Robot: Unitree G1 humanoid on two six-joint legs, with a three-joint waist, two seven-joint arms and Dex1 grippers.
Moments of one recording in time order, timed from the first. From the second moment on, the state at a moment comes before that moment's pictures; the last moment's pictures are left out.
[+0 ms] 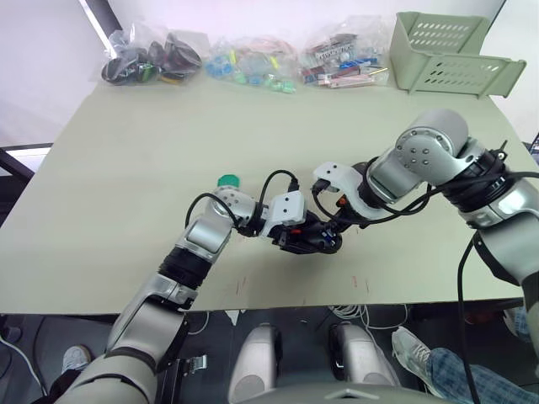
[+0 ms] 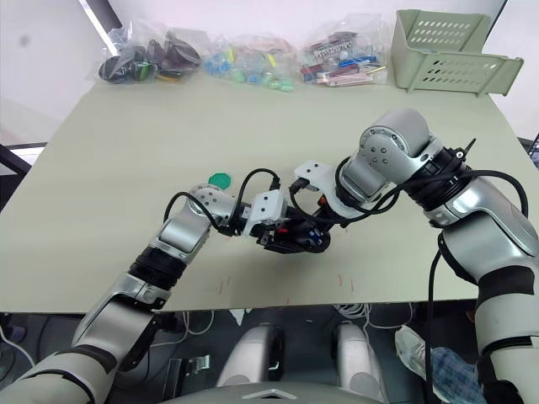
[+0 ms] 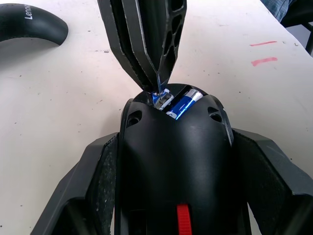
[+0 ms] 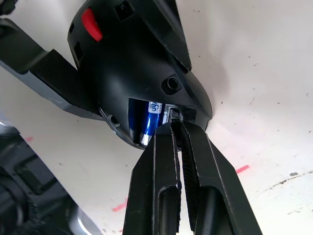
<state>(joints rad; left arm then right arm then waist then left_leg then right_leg) -0.67 0.46 -0.39 0.26 -0.06 0.11 -1.31 -1.28 -0.58 0.73 0.16 1.19 1.61 0.17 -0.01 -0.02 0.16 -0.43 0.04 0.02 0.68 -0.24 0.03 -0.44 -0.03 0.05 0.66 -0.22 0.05</state>
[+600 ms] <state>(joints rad) -0.66 0.46 -0.39 0.26 -0.05 0.11 -1.30 -1.33 -0.59 0.81 0.17 1.18 1.60 0.21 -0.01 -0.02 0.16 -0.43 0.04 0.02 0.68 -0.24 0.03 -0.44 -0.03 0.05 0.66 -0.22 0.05</state>
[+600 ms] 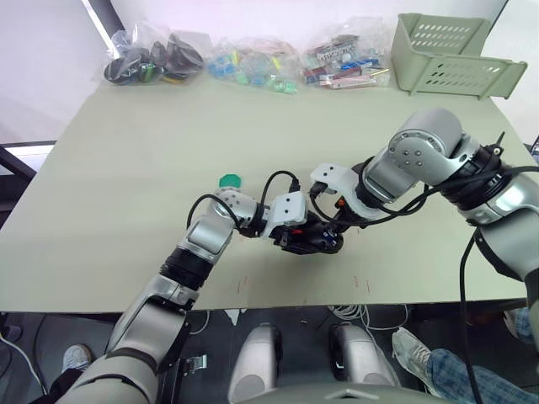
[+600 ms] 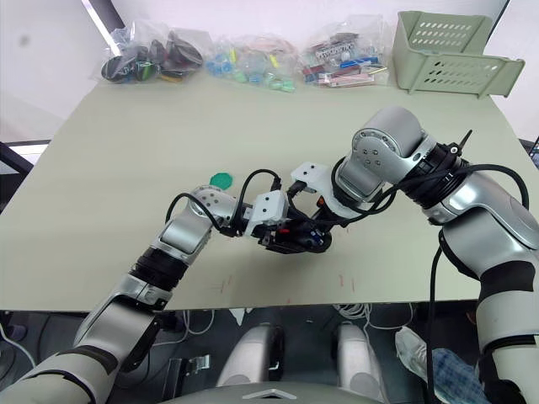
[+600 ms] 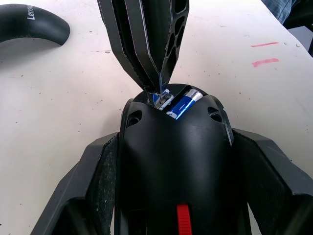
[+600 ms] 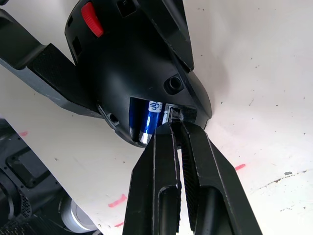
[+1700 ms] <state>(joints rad) -0.64 0.45 -0.39 0.25 -0.06 0.12 -1.29 -1.39 -0.54 0.88 0.26 1.20 1.61 0.20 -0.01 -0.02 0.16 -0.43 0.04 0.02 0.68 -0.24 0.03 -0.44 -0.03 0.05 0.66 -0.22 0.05</state>
